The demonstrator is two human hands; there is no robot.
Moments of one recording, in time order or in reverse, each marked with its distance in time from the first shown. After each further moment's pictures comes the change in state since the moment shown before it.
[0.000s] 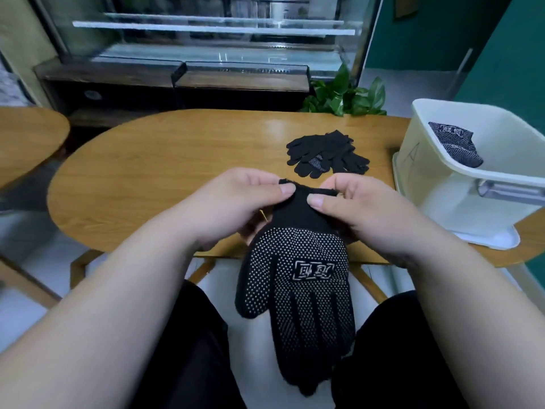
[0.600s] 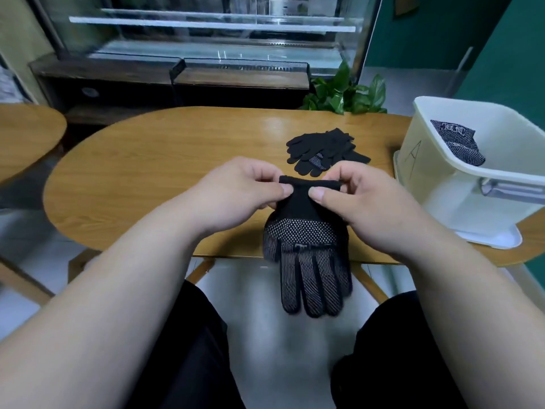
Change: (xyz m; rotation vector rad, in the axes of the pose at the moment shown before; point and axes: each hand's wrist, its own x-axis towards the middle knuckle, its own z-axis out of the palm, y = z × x) left_hand 0.019 -0.005 -0.008 0.212 0.097 0.054; right_hand 0.007 0.003 0.000 -0.180 0.153 -0.161
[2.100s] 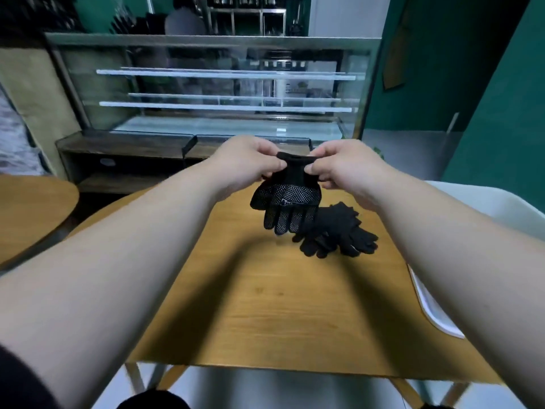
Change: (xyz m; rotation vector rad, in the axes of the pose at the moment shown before) left_hand 0.153 0.050 -0.095 0.090 0.271 0.095; right_hand 0.187 -0.057 -0.051 0.035 0.132 0.037
